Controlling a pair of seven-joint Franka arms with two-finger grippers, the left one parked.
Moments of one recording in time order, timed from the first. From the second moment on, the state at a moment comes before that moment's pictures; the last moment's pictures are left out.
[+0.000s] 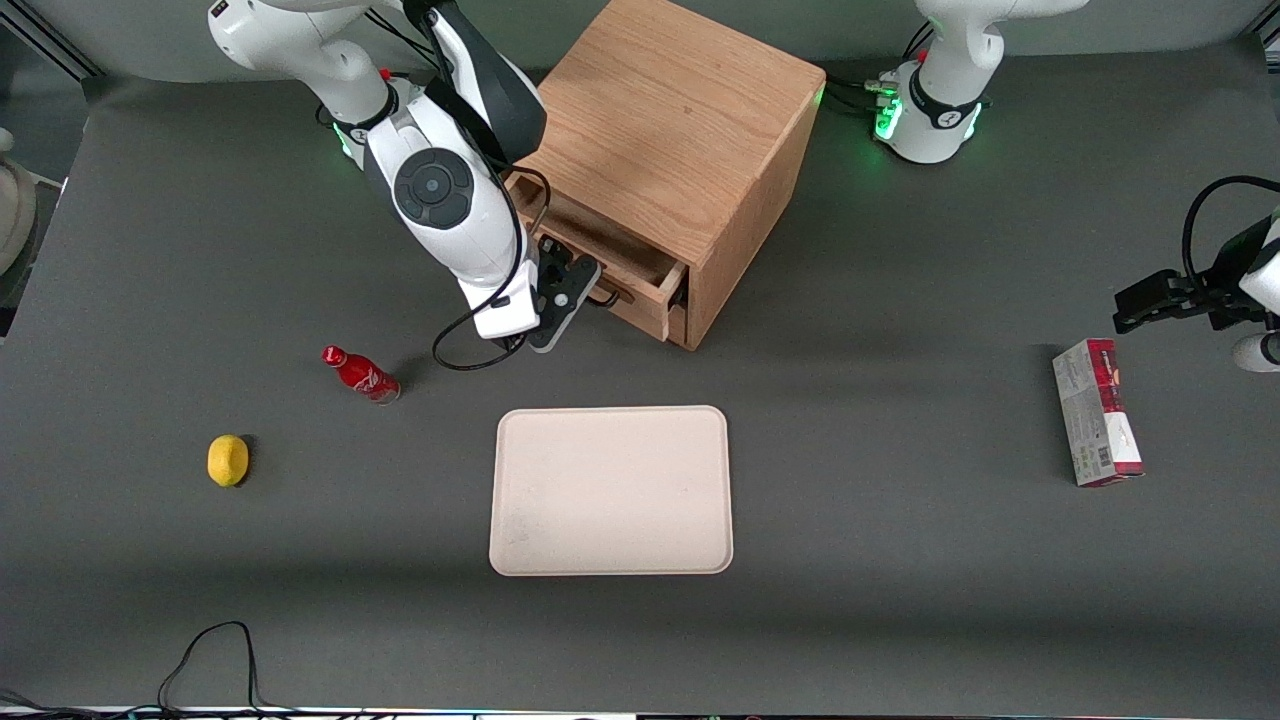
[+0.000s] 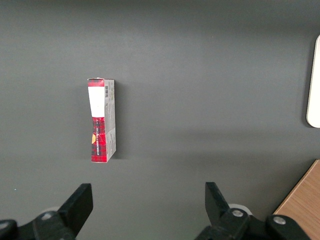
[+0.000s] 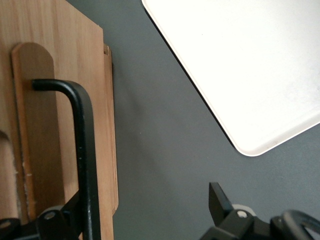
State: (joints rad) arm 0.67 0.26 -0.06 -1.79 0.14 1.99 -0.42
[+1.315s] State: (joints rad) arm 0.55 0.35 -0.07 -1.67 0.13 2.00 -0.47
